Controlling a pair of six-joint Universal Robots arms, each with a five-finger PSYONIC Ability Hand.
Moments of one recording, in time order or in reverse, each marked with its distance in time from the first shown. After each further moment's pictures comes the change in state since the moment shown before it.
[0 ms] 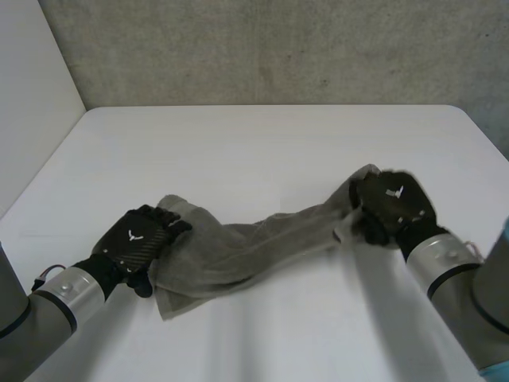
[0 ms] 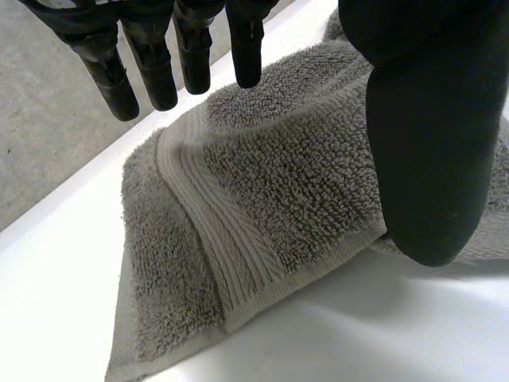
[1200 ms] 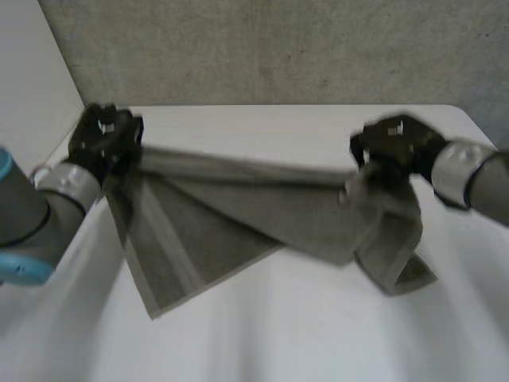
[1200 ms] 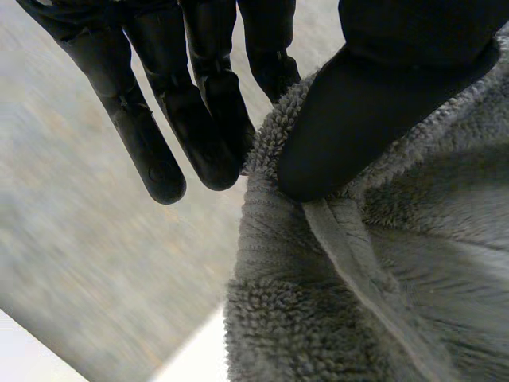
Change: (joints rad) left arm -0.075 -0.157 0.503 0.125 -0.287 -0.121; right arm -0.101 0.209 -0.699 0.653 -0.227 -0.306; left_hand 0.919 0.957 0.958 0.960 0.934; right_hand 0.000 0.000 0.019 0.000 0.004
